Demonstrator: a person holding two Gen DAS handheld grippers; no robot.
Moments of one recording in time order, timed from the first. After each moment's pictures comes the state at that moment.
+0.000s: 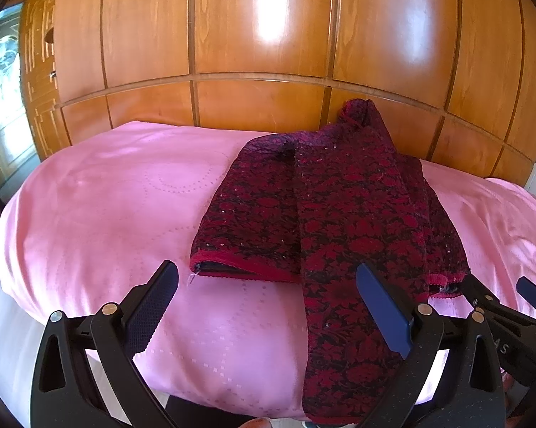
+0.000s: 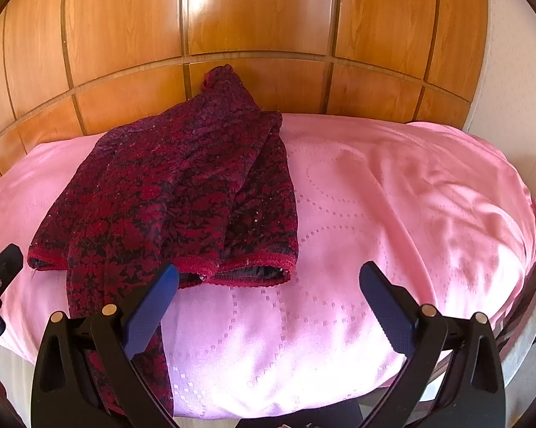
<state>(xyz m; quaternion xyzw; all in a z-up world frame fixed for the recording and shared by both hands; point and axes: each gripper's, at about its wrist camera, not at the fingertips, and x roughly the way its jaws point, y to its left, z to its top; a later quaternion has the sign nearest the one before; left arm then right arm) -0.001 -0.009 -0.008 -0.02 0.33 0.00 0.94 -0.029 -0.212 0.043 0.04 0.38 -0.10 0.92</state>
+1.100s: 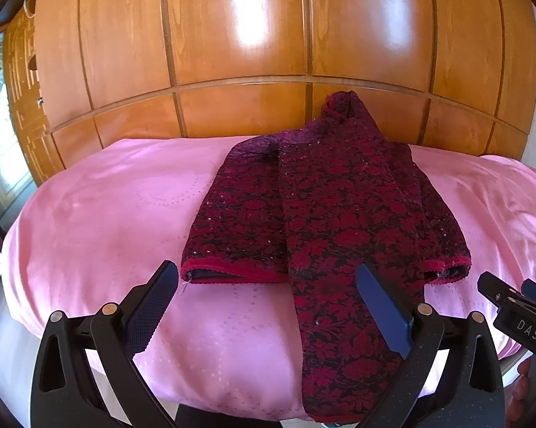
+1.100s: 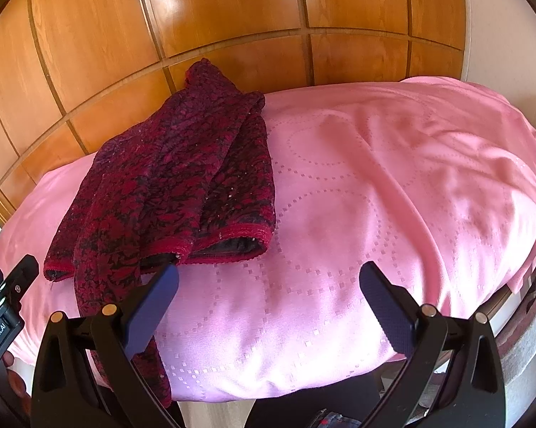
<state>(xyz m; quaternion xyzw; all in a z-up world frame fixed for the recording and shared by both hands) 0.000 -0.030 -0.006 0.03 0.33 -0.02 0.94 -0.048 -0.253 0.033 0.14 0.40 -0.09 0.90</state>
